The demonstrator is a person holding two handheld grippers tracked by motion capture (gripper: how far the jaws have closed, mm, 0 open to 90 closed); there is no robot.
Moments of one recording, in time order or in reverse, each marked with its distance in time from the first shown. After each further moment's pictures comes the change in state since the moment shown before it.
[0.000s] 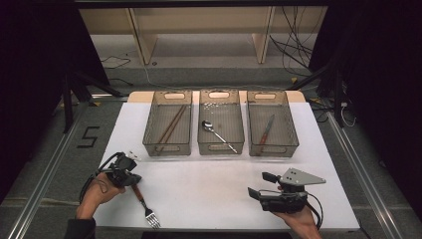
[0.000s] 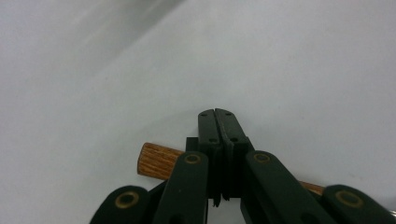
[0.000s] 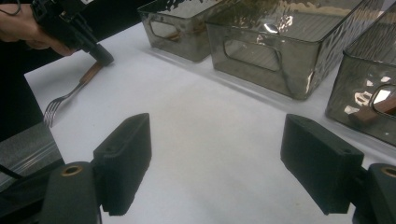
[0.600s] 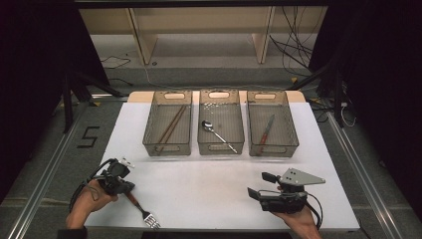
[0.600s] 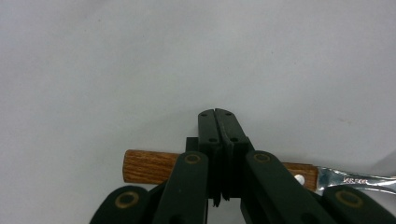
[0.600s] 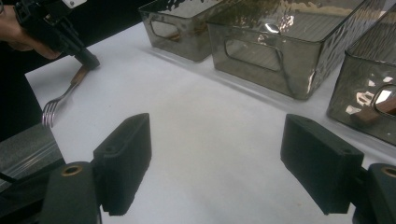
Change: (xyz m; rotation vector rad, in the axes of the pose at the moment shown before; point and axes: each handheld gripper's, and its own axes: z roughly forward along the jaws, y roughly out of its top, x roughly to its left) left arm -0.002 -0.020 -0.010 0.045 -0.012 -0.018; right arm 0.000 0.000 0.001 0.000 0.001 -0.002
